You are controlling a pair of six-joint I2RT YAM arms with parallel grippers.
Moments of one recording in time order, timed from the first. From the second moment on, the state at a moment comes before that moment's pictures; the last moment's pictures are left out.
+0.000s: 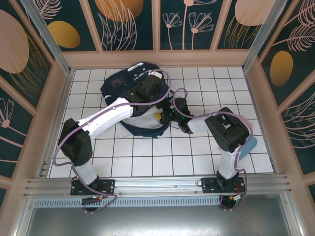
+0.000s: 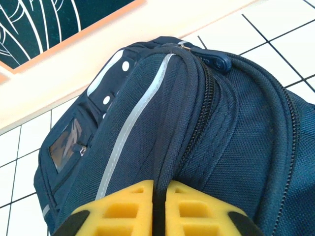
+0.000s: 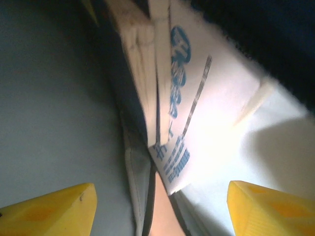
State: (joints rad) left arm -0.75 1.75 1.51 -0.45 -0.57 -0.07; right arm 0.62 1.86 0.81 0.67 -0.36 1.64
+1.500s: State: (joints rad) left arm -0.43 1.34 0.94 -0.32 -0.36 -0.57; right arm 0.63 1.80 0.97 0.25 -0.37 1.25
